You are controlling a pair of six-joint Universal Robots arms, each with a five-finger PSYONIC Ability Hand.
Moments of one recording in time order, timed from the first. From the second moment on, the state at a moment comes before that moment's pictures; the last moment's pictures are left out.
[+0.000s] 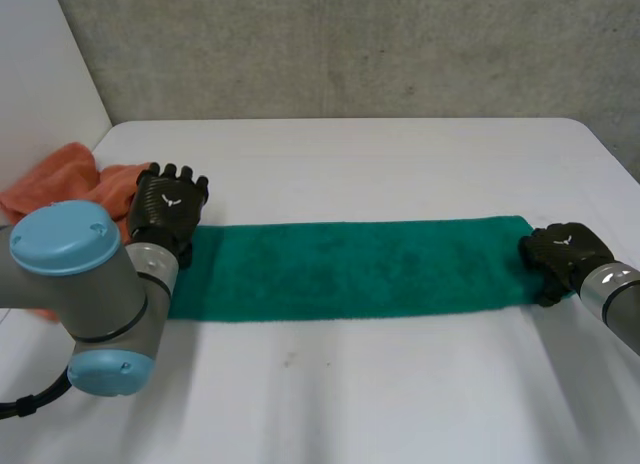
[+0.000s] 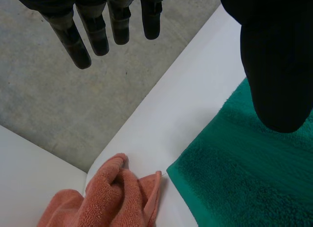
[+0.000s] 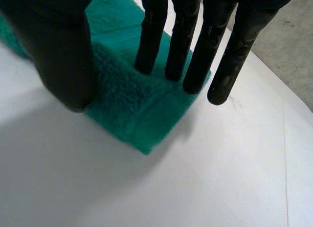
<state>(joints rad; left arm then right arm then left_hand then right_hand) 4.30 -2.04 -1.66 3.62 -1.73 3.74 1.57 -1.06 1.66 -0.15 1.29 2.50 0.20 0.20 0.21 0.20 0.05 0.68 0.80 0.79 0.79 0.59</state>
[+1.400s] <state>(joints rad) 4.09 -2.04 -1.60 3.62 -1.74 3.73 1.90 -1.16 1.69 -0.11 1.35 2.64 0.20 0.20 0.21 0.20 0.05 0.20 0.22 0.21 0.23 0.07</state>
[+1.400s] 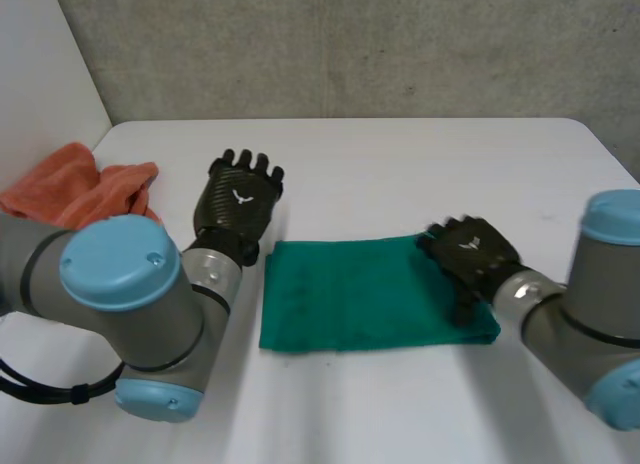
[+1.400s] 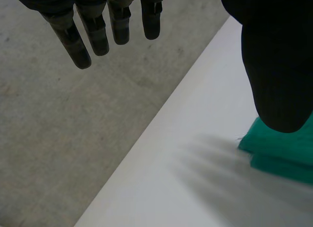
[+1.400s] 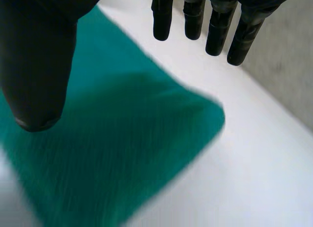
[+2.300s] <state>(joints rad) 4.08 -1.96 -1.58 3.59 -1.79 3.58 2.24 -1.10 1.55 -0.17 1.34 2.69 0.20 0.20 0.21 0.20 0.05 0.20 0.22 0.22 0.23 0.07</state>
